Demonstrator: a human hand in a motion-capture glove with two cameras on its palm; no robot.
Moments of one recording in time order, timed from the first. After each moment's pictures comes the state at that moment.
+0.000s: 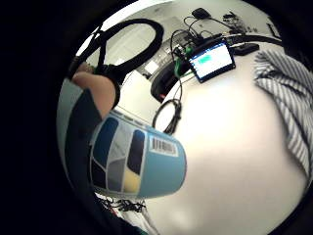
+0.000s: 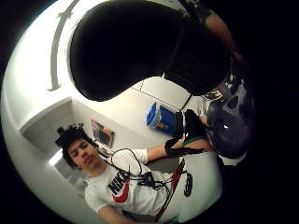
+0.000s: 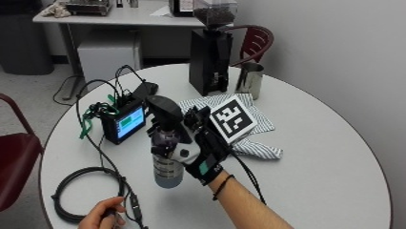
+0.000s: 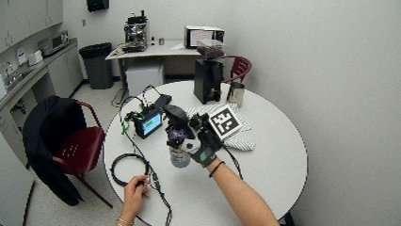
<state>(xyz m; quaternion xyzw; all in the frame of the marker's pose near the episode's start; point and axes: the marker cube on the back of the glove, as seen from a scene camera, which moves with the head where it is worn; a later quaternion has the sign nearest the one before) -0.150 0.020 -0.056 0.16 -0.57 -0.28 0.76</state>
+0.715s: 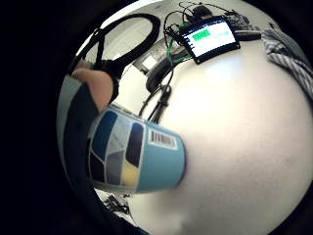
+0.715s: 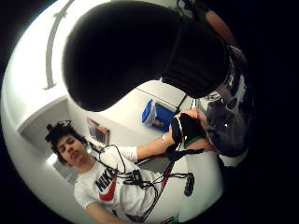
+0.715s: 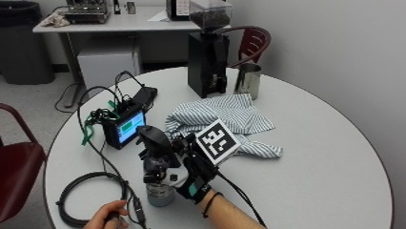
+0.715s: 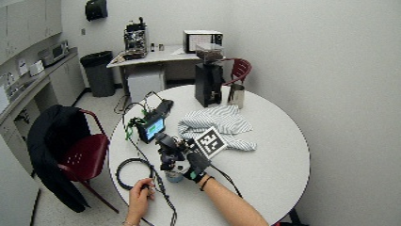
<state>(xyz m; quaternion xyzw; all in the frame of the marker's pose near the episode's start) -0.177 0.010 0.011 0.13 -0.57 -0.28 0.76</state>
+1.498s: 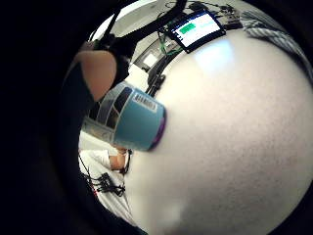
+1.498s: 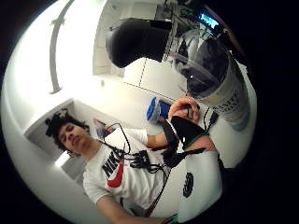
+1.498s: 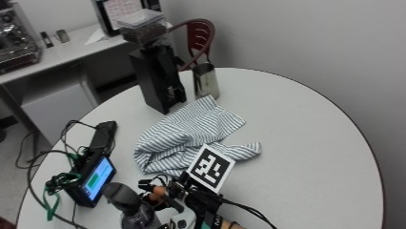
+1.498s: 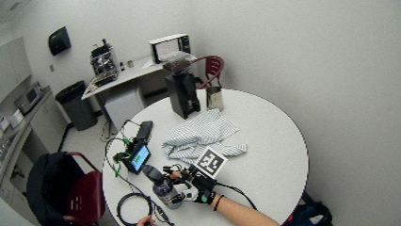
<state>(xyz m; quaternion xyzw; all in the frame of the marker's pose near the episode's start) -0.200 0.087 0.066 -0.04 -0.52 -0.35 0.78</state>
